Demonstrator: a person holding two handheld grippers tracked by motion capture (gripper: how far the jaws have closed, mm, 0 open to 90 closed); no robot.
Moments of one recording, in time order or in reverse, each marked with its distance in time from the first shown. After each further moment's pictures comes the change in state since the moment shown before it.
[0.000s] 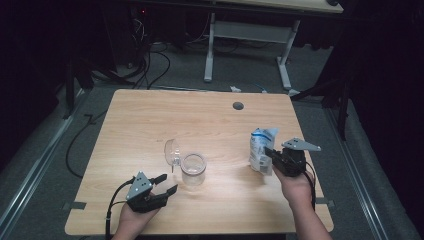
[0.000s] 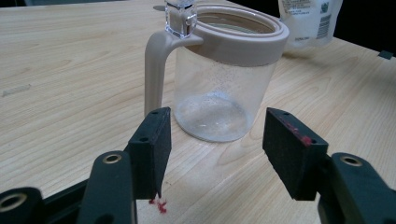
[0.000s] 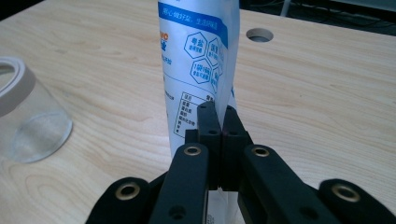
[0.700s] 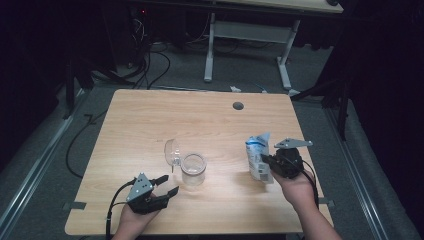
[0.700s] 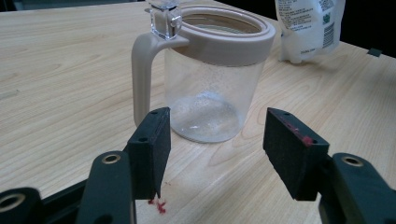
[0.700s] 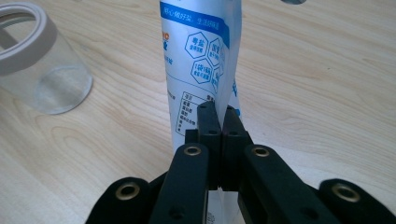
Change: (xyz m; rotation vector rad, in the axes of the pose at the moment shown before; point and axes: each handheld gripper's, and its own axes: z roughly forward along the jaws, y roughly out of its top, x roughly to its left) left arm -0.004 -0.001 0.000 -0.004 -0.027 0.022; right arm 0.012 0.010 -0.003 0.180 0.055 -0.069
